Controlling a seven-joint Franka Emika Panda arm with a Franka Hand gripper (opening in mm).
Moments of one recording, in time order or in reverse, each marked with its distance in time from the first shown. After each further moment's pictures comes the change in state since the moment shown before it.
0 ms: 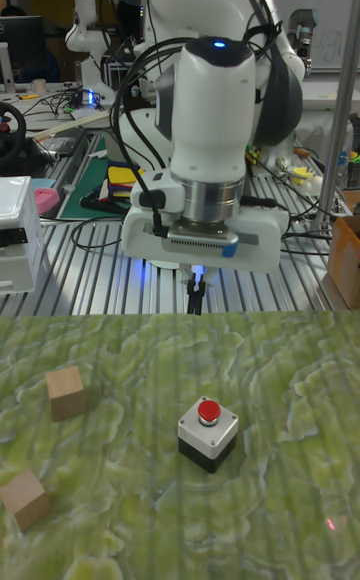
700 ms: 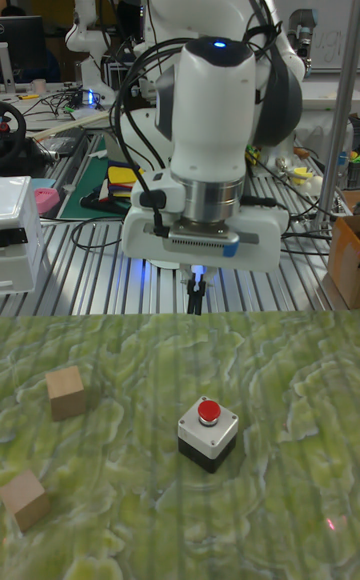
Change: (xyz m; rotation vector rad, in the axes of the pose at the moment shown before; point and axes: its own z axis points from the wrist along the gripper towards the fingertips) arm 0.000 0.000 0.000 0.001 -0.006 -0.015
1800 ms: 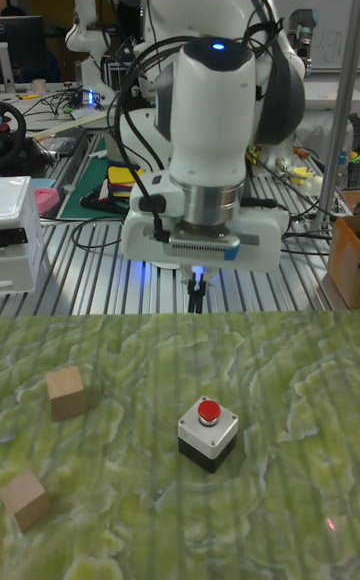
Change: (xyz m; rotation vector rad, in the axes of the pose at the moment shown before) arm 0.000 0.000 0.000 0.005 0.009 -0.010
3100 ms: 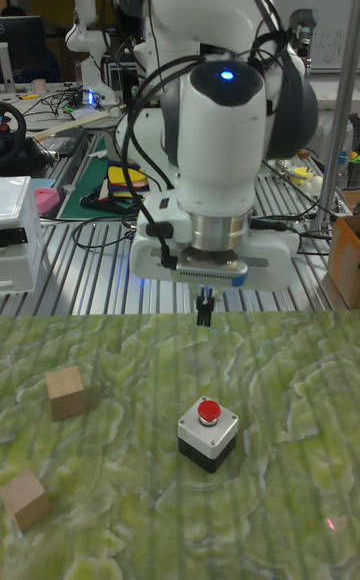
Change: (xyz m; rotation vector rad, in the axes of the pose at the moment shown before) arm -0.012 0.016 0.018 -0.018 0.145 0.008
